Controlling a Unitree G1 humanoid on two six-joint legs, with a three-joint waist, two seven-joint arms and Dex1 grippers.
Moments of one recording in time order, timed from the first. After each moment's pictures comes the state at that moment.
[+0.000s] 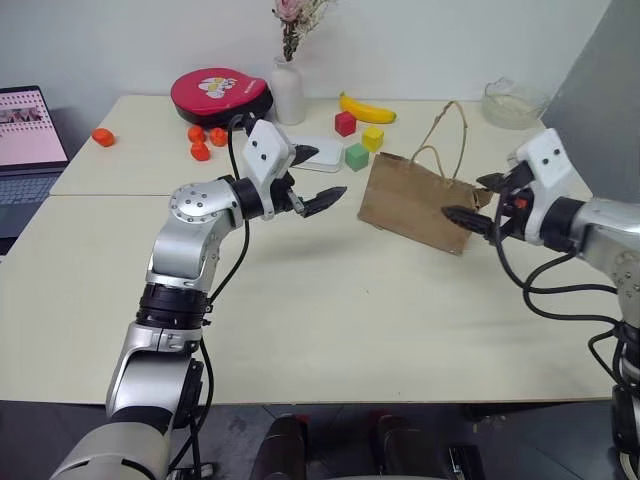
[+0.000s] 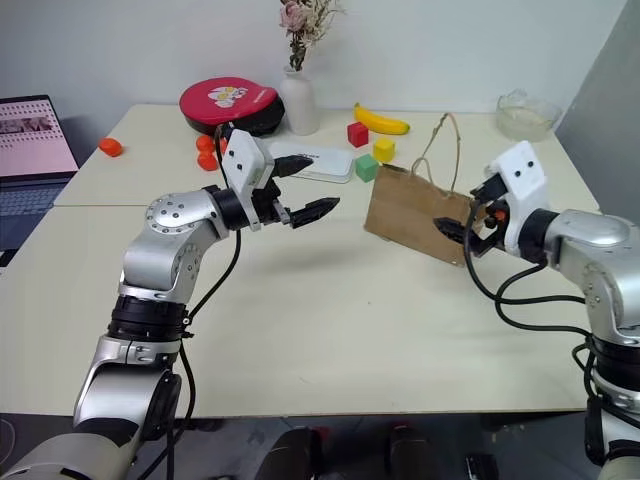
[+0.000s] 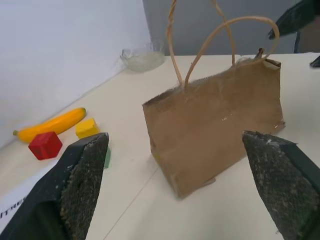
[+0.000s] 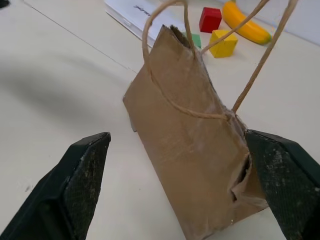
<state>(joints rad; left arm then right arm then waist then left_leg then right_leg) -0.80 0.44 -0.03 0.17 -0.24 0.30 -0.87 -0.61 -0.74 -0.11 -0.35 0.41 1.04 0.57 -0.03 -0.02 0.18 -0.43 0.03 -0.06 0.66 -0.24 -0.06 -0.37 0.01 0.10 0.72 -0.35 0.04</state>
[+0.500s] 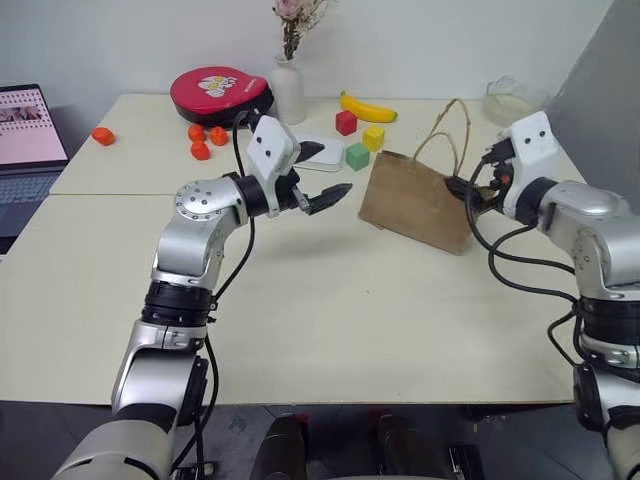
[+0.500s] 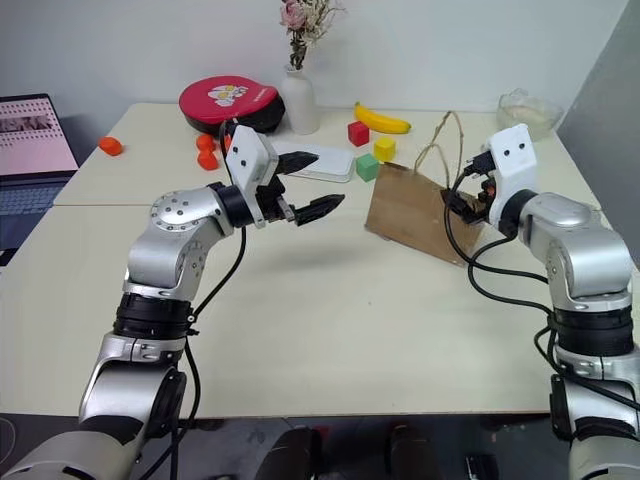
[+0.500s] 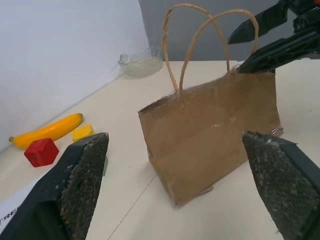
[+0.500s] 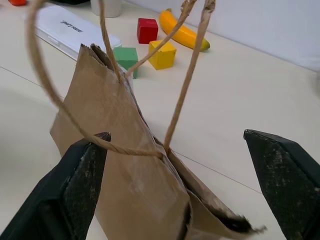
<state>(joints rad) -0.82 0.43 -0.03 0.17 -0.24 0.30 -0.86 -0.76 -0.61 -0.06 -0.09 0.28 0.91 0.43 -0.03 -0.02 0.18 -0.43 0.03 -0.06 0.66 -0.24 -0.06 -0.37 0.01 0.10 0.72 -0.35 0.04</state>
